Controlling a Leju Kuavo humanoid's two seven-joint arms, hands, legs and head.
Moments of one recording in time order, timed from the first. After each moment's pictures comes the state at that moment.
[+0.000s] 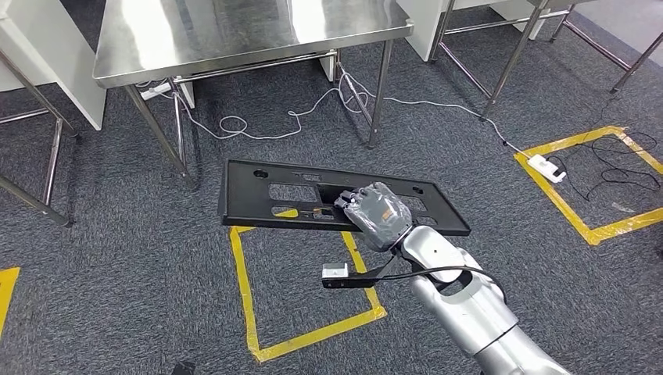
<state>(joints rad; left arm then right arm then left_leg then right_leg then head) -0.08 -0.08 0.58 -0.21 -0.64 0.13 -0.33 -0.52 -0.14 0.56 -1.16 1.13 -0.22 -0.24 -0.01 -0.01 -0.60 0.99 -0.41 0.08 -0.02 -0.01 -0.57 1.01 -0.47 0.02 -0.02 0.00</state>
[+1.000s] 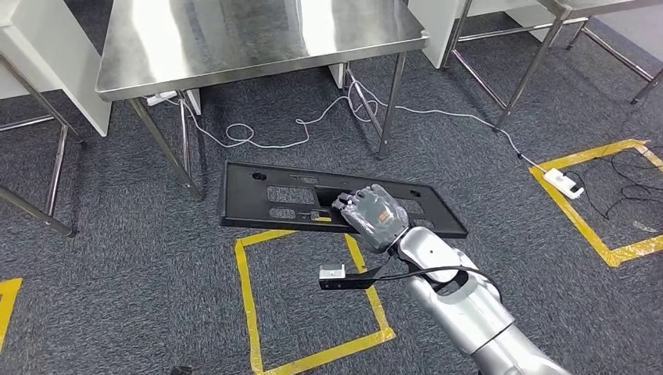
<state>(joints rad) -0.08 -0.08 0.60 -0.21 -0.65 0.13 -0.32 -0.52 -0.14 0.57 -1.15 1.12 -0.21 -0.24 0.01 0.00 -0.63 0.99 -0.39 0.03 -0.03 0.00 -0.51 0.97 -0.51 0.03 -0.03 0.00</state>
